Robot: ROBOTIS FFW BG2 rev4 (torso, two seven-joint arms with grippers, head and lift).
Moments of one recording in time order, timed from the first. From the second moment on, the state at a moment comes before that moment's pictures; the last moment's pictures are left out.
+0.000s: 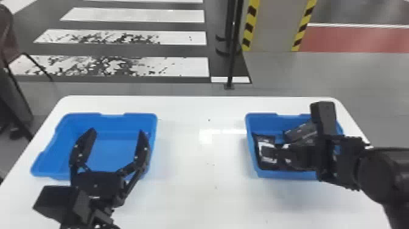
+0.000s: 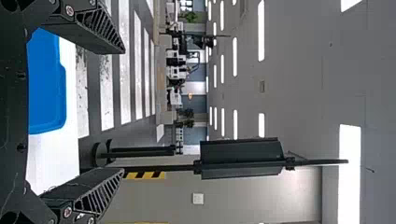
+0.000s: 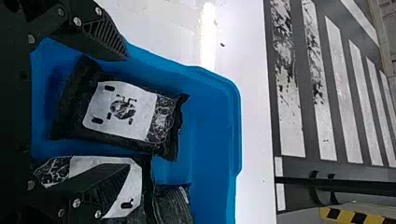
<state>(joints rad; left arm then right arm) 0.53 0.06 -0.09 -2.02 -0.04 -0.26 0.09 -0.07 -0.25 -0.04 -1.90 -0.37 1.22 0.17</state>
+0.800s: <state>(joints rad) 0.53 0.06 -0.08 -2.02 -0.03 -0.26 0.09 -0.15 -0.26 0.03 -1.83 -0.47 1.30 0.08</state>
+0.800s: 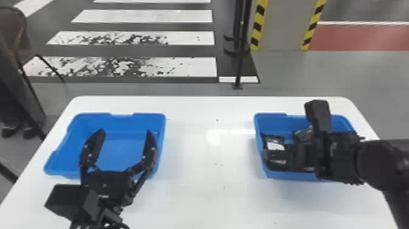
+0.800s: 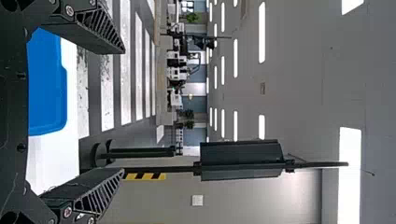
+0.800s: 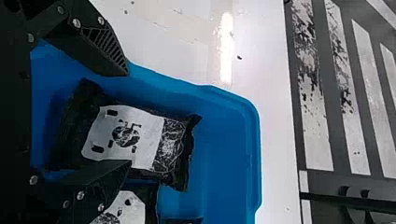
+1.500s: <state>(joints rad) 0.54 0.06 -0.07 -2.02 -0.02 -0.27 0.08 -0.14 -0.24 0.02 -1.88 -0.45 1.34 -0.01</state>
